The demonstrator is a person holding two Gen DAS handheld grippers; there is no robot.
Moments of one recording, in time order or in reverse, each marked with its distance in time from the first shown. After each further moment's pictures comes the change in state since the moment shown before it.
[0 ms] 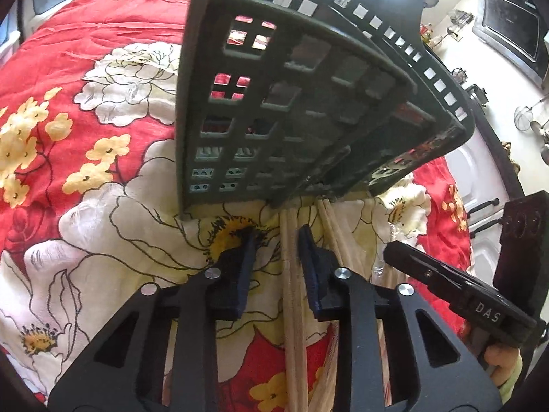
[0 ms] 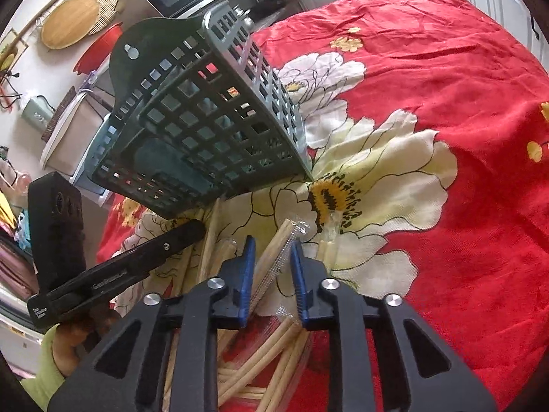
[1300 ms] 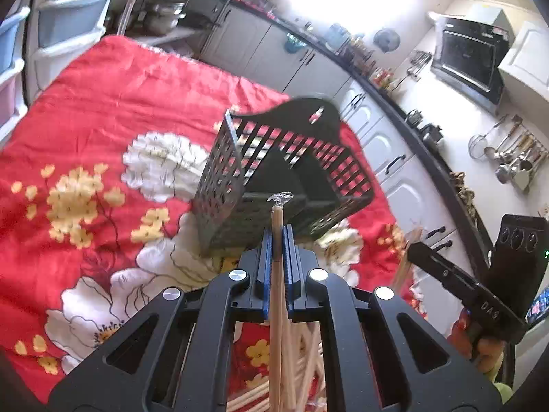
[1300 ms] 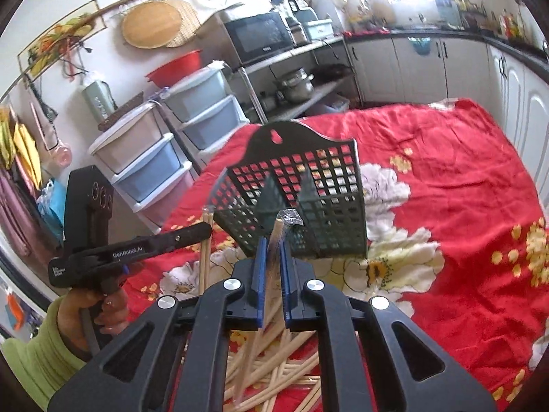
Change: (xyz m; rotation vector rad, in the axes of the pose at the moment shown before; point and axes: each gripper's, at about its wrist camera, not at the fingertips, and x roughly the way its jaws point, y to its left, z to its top) left arm -0.123 0.009 0.009 0.026 -0.221 -0.162; right arm -0.099 0.089 0.004 -0.272 -0.256 0.061
